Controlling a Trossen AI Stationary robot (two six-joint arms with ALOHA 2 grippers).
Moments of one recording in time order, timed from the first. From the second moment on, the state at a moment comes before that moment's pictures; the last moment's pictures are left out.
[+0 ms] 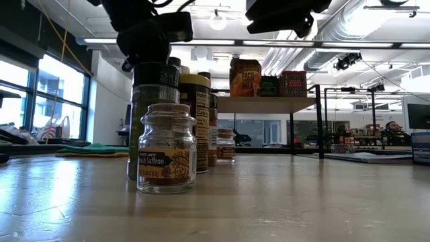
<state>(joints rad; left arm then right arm) -0.14 1.57 1.06 -0.53 -0.26 -0.17 0.43 1.50 0.99 -0.08 0.52 0.31</state>
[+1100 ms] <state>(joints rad) 0.00 1.57 1.55 -0.87 -0.22 0.01 0.43 1.50 0.99 -0.08 0.52 0.31</state>
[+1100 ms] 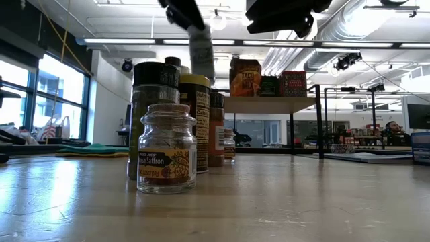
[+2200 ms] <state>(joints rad) 0.44 1.67 1.68 -0.87 -0.04 0.35 0.43 1.50 0.99 -0.06 0.53 0.31</state>
